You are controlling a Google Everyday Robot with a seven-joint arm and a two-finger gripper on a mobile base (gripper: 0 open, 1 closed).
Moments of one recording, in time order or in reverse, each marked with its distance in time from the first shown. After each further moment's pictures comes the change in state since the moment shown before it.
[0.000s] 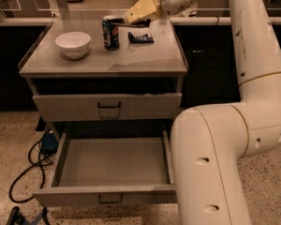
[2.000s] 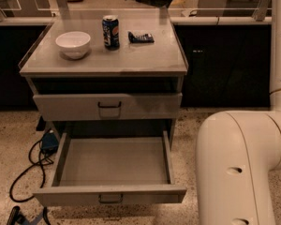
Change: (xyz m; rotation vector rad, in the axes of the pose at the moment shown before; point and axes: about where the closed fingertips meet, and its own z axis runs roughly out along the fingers) arm -0.014 0.072 -0.085 -0.262 -0.180 0.282
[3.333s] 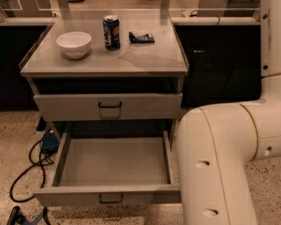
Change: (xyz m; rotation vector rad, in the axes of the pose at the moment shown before) arm -0.067 -0.037 0.012 0.553 -0.016 -0.532
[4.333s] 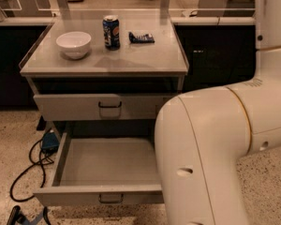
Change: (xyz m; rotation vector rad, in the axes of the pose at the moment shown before) arm -0.067 0.102 -0.012 0.039 0.071 -0.292
